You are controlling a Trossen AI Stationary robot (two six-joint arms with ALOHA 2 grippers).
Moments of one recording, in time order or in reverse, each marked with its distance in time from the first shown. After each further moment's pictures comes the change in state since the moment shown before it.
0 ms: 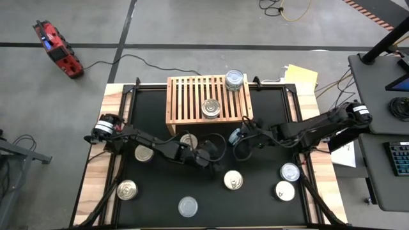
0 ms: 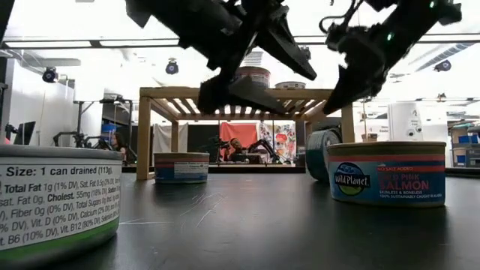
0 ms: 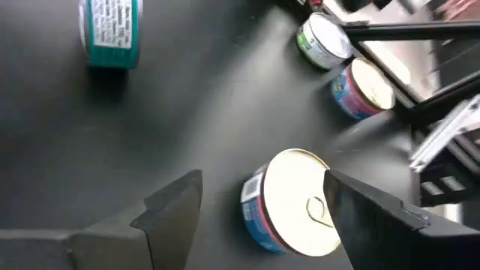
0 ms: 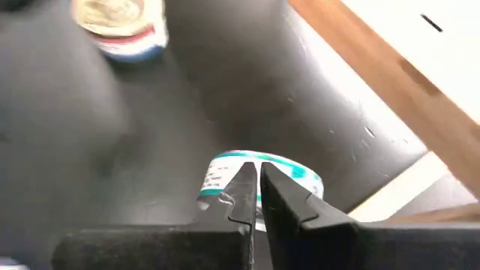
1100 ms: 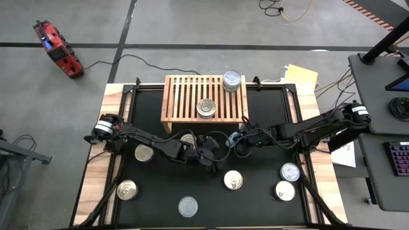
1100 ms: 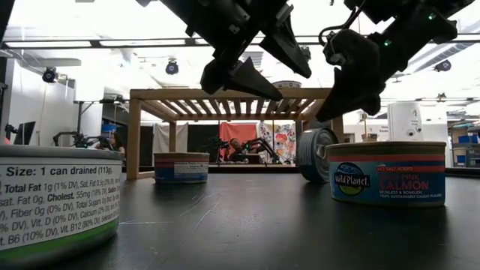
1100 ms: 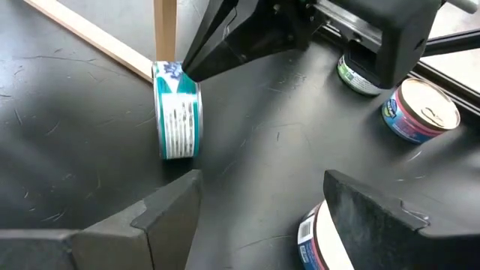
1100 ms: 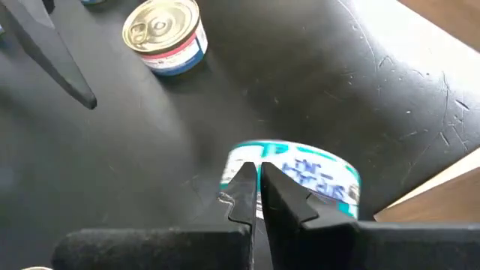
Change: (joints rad) left arm 0.001 0.001 0.097 -0.144 -0.195 0.151; right arm -0.032 0.012 -0.089 0.216 -0.164 0.137
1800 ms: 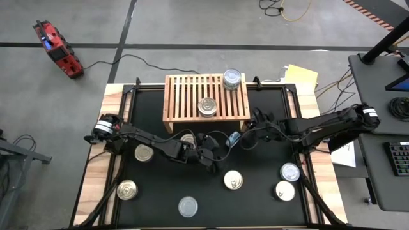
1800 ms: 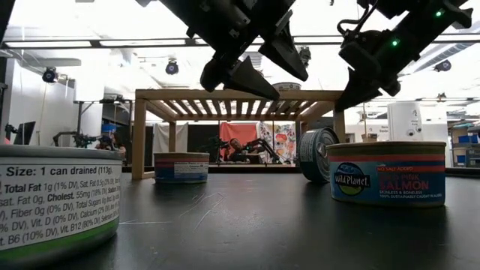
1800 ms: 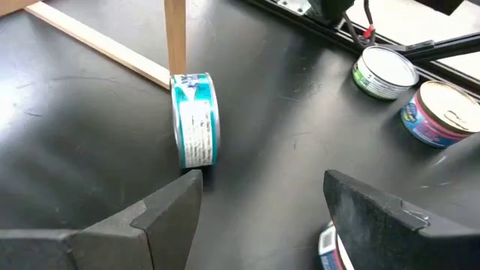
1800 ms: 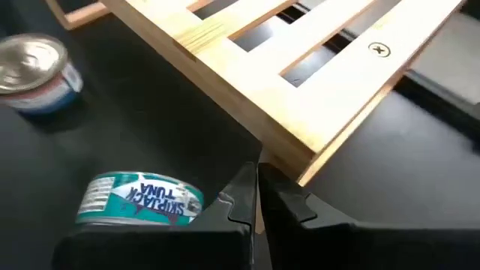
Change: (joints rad) left arm 0.006 0.000 -0.001 -0.002 -0.058 0.051; right arm -0.062 -0.178 0.000 -0.260 0.288 -0.030
